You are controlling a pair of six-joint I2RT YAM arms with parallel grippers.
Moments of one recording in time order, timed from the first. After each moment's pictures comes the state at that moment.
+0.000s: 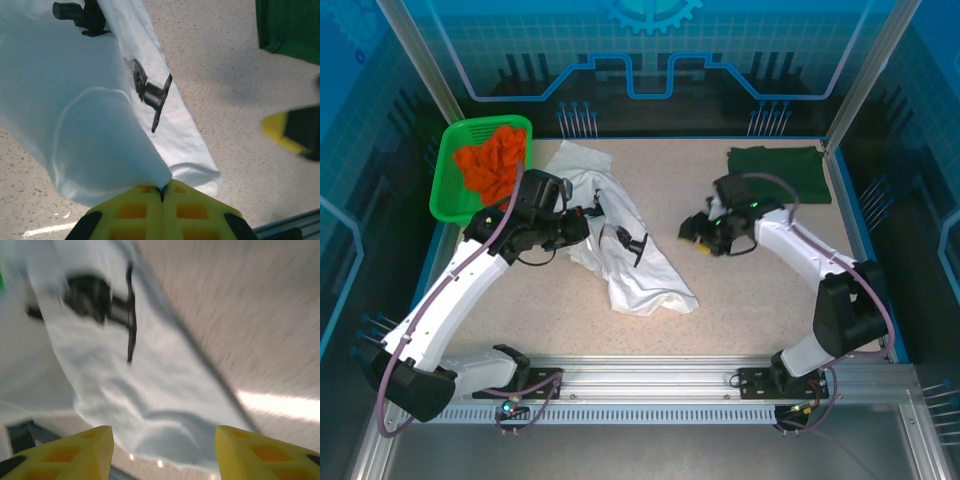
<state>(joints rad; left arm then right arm) -0.42 1.19 1.29 -0.97 0.13 -0.67 0.43 1.54 1.10 -0.71 -0.45 0.73</state>
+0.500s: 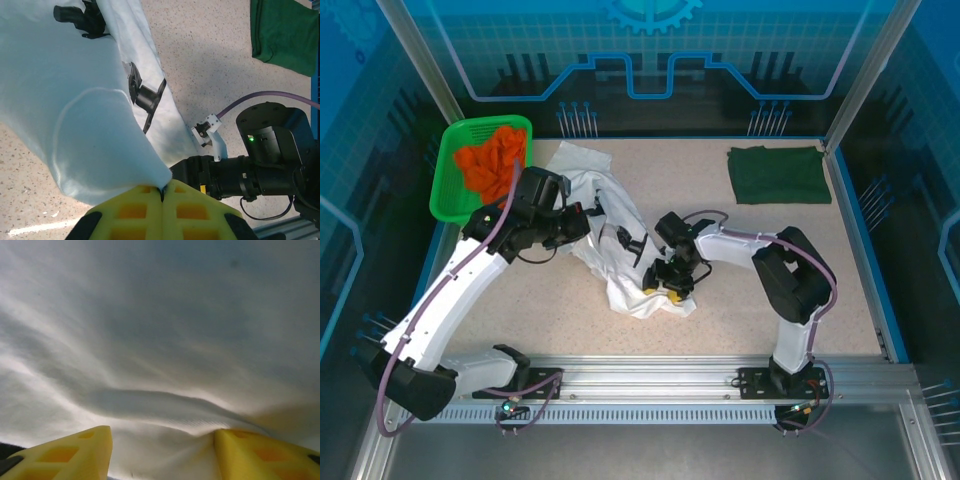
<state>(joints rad) -0.41 1.19 1.31 -0.98 0.12 -0.72 0.67 1.86 1.14 -0.72 -0.48 0.83</state>
